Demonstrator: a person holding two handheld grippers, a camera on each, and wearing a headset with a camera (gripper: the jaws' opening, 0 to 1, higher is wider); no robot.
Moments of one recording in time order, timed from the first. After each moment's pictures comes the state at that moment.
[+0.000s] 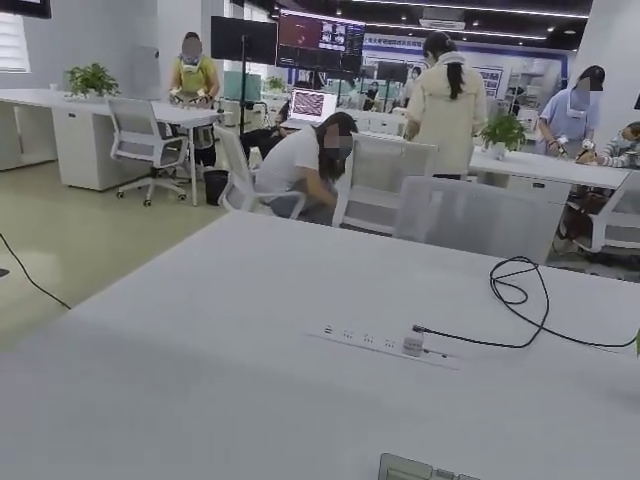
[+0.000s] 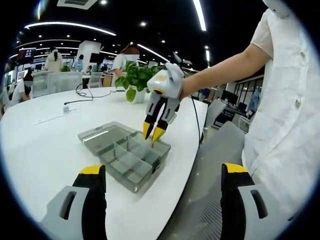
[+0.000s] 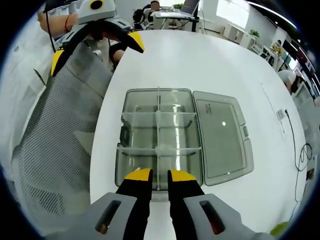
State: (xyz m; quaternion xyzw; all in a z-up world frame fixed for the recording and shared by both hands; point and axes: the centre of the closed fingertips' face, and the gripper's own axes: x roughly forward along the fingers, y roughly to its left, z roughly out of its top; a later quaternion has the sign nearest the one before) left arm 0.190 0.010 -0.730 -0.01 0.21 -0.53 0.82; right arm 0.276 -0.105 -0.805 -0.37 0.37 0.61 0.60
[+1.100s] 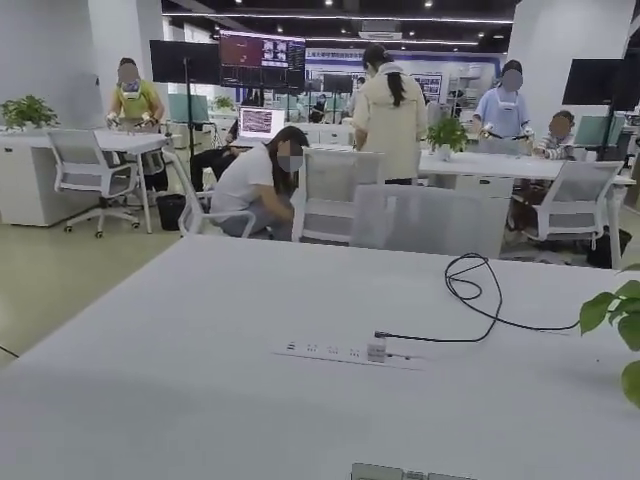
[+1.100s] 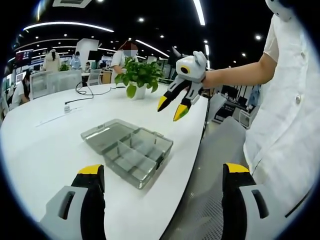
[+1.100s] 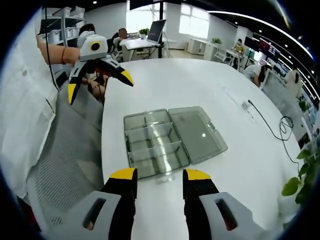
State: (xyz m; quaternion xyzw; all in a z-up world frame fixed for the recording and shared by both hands) left arm 0.193 0.017 -0.730 0.02 0.23 -0.53 0.82; right arm 0.263 -0.144 -0.741 -0.26 0.32 0.54 0.73
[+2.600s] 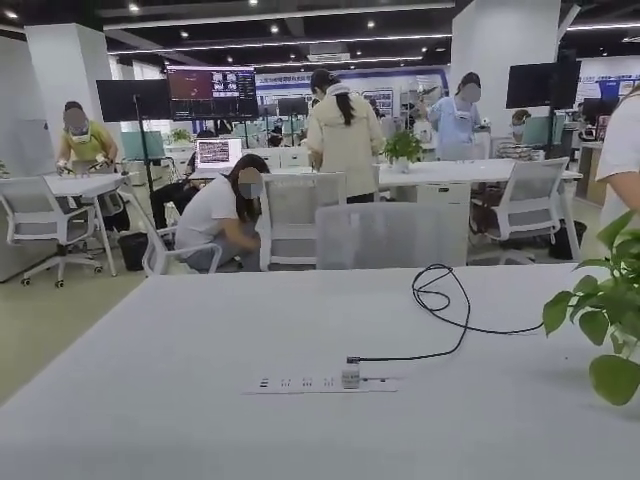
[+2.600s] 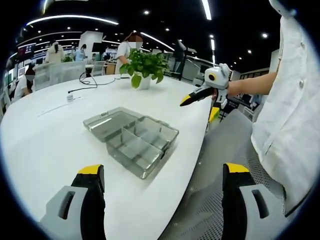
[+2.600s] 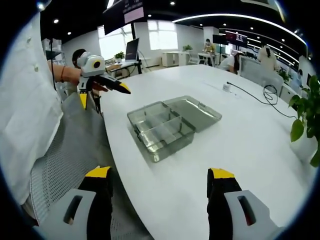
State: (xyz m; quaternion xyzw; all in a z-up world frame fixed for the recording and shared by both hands) left arm 0.195 0.025 -0.754 0.02 0.26 -0.51 0.82; right arm 0.213 -0.190 -0.766 -0.13 0.31 0.48 0.81
